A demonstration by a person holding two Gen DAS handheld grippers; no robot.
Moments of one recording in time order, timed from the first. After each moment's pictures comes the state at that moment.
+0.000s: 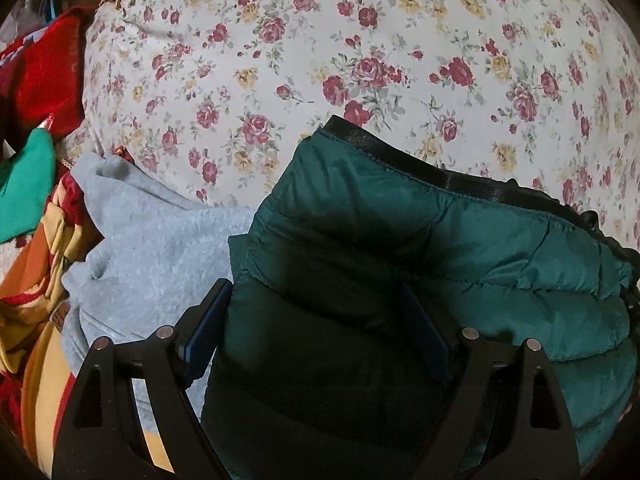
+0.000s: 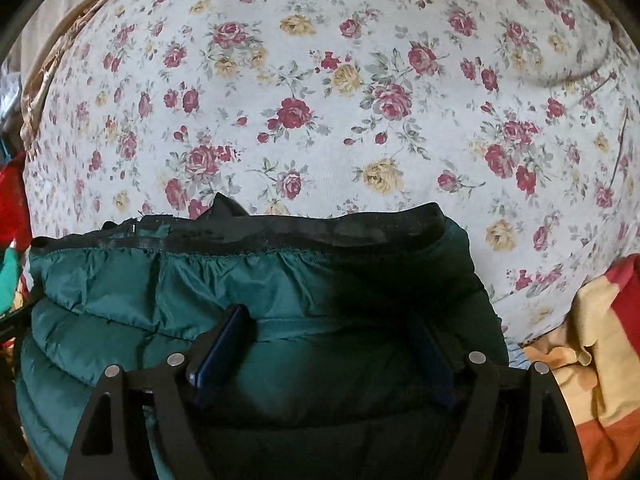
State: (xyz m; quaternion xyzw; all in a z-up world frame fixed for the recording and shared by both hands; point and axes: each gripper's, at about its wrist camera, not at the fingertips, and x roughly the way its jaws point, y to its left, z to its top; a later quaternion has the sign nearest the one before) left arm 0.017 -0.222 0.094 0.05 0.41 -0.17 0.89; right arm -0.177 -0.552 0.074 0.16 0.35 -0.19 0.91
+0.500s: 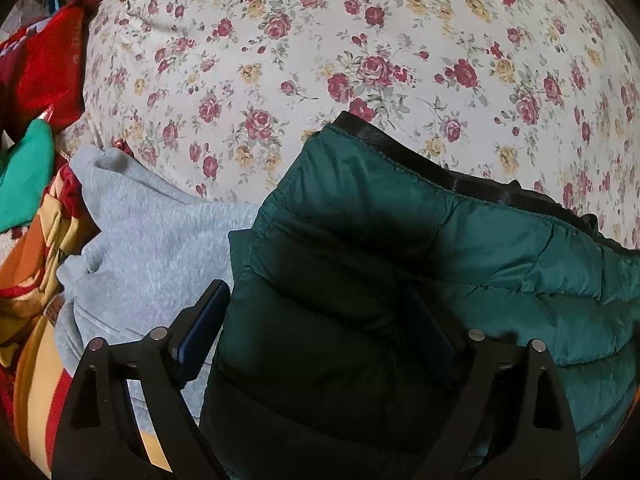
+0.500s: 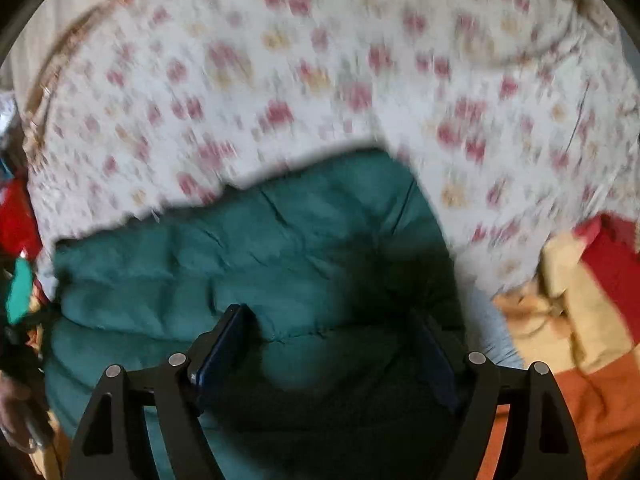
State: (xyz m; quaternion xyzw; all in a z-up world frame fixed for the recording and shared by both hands) left arm 0.018 -0.219 0.092 0.04 0.42 -0.16 0.89; right arm -0.223 -0.549 0.078 0.19 0.36 -0.19 0.89
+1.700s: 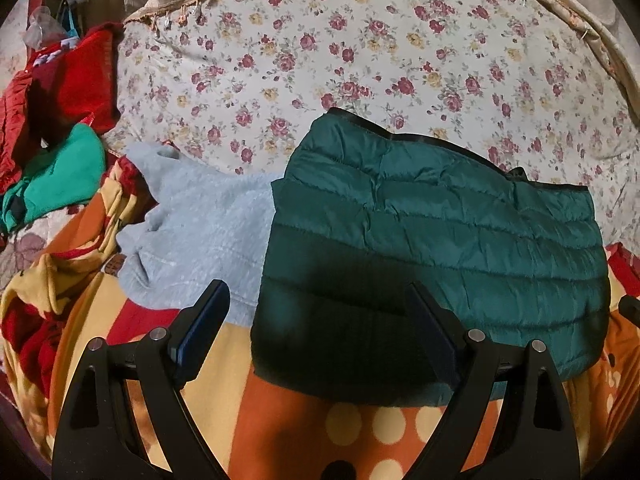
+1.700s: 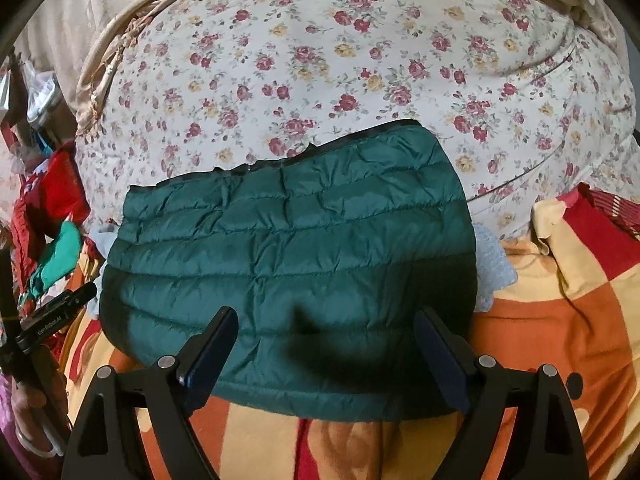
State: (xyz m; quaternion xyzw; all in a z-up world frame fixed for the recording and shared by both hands) left arm -0.103 -0.157 0.139 0.05 0.38 -0.19 0.90; right arm -0.302 -0.462 0.129 0.19 0.37 -0.15 0.90
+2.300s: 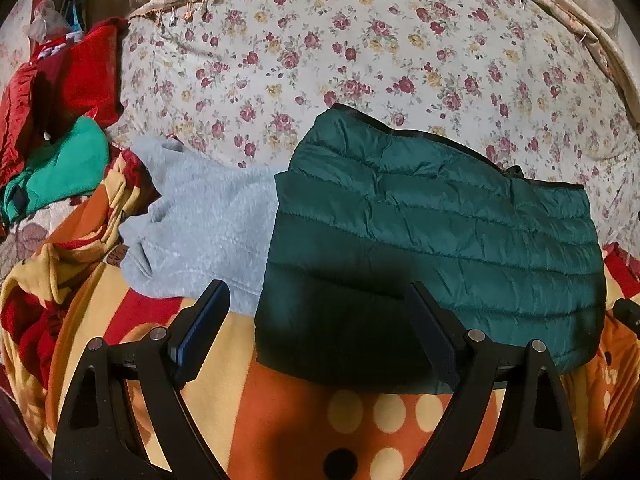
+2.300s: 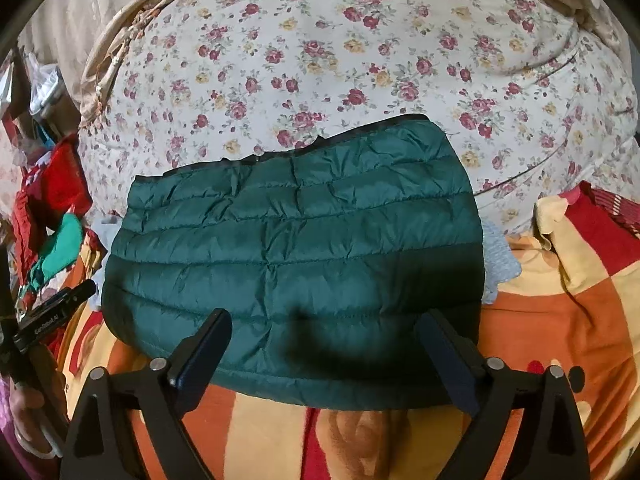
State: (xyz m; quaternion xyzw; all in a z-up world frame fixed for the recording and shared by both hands) left arm -0.110 -0.149 0.136 0.04 0.39 -0.19 0.90; right arm -0.302 -0.452 0.127 0.19 0.37 -0.15 0.90
